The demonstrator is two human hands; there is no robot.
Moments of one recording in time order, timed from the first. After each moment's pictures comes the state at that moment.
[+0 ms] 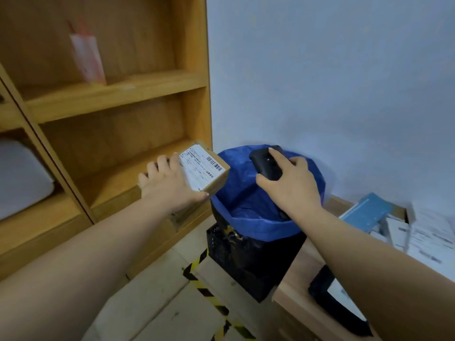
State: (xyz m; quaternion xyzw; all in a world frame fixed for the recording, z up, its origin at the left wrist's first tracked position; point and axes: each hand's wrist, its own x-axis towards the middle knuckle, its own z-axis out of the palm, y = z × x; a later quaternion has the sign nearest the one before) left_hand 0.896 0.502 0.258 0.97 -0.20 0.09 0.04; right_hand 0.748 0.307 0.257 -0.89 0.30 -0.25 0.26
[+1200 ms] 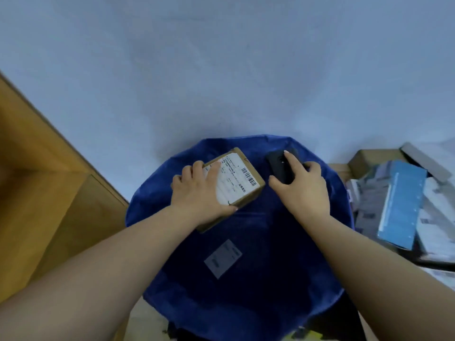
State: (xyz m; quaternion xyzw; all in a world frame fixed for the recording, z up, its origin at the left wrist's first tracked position) left_hand 1.211 0.102 0.094 0.78 -0.63 -0.05 -0.04; right_hand 1.002 0.044 0.088 -0.67 0.67 -0.21 0.23
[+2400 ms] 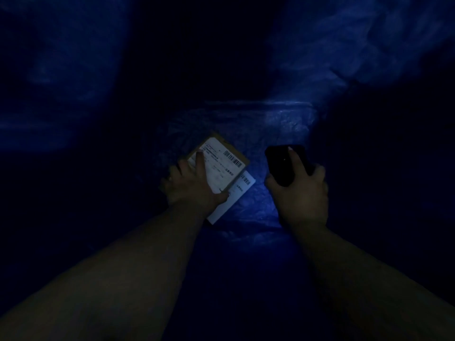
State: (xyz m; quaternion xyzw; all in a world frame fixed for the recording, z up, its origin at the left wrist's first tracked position) left_hand 1.229 0.075 -0.400 0.79 -0.50 -0.29 -0.23; right_hand 1.040 0.047 -0.368 -0.55 0.75 0.00 0.36
